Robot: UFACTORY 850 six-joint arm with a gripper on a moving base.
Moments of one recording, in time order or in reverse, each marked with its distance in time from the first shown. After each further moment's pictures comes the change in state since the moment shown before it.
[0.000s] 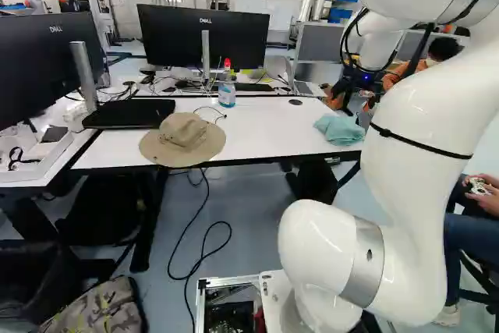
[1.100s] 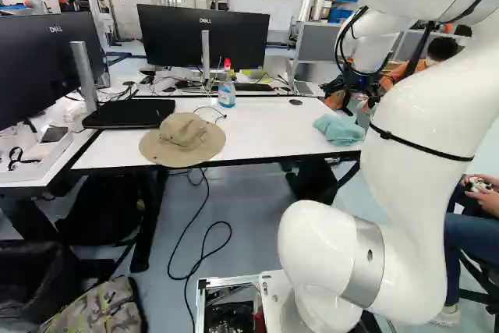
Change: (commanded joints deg) arm 2.1 1.8 4.0 0.0 4.9 0.0
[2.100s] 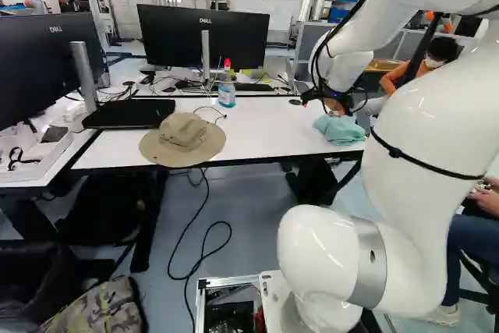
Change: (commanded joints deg) arm 8.7 7.5 17.0 -0.1 20.5 0.0
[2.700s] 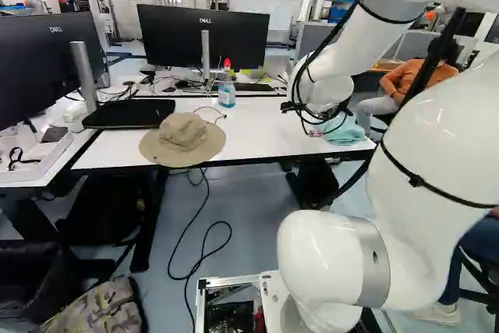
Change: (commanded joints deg) arm 8.3 7.1 16.2 -0.1 19.5 0.0
